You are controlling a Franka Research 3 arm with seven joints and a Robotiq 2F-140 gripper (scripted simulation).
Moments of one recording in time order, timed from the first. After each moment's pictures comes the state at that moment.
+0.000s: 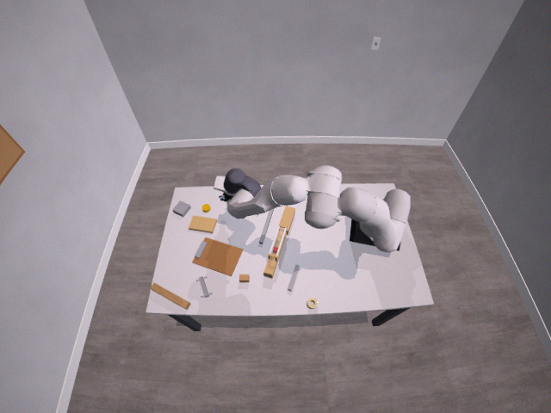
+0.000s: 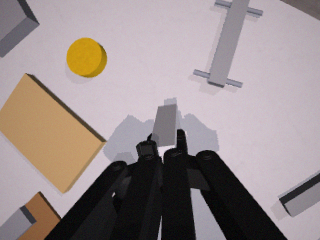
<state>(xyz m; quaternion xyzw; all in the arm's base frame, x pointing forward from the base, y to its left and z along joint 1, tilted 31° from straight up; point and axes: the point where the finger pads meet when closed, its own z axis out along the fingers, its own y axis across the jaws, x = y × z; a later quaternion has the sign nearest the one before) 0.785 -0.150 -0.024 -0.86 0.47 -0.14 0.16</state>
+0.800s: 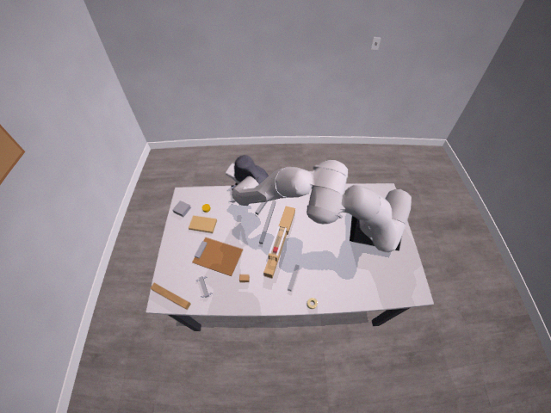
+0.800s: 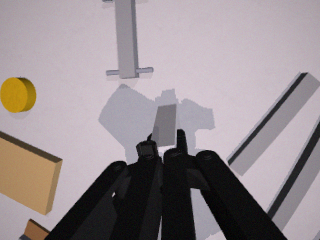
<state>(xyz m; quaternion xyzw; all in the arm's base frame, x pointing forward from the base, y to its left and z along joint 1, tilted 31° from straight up) 0.705 -0.180 -0.051 -0.78 0.59 -0.04 0.17</state>
